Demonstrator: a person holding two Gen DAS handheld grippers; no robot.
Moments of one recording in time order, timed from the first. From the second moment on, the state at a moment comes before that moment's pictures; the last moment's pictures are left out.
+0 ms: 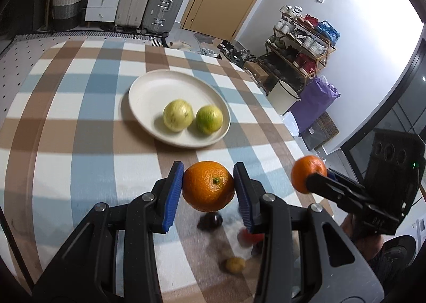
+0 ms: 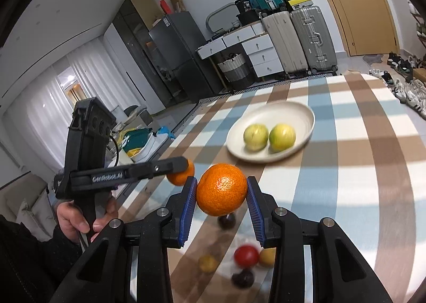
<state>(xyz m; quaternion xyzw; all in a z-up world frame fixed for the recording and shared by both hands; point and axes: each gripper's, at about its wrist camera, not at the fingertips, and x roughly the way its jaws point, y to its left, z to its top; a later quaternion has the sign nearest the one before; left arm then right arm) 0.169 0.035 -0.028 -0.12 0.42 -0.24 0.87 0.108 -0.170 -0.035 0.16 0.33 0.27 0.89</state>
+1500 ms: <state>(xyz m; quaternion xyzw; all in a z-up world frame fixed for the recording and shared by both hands) 0.412 -0.026 -0.079 -0.06 0.47 -0.23 0.85 0.367 -0.185 -0.082 0.19 0.41 0.25 0.86</state>
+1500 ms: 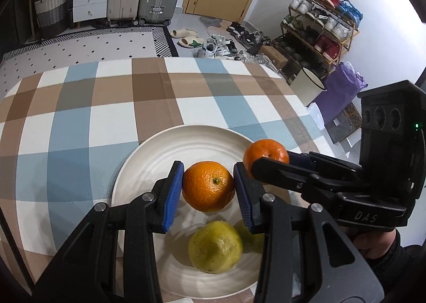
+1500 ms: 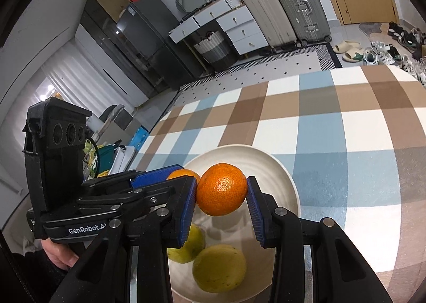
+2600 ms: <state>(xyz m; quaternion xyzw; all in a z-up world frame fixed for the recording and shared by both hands) 0.286 0.026 -0.010 -0.06 0.41 -0.17 0.90 0.243 -0.189 -0.003 0.12 0.33 0.19 0.92</state>
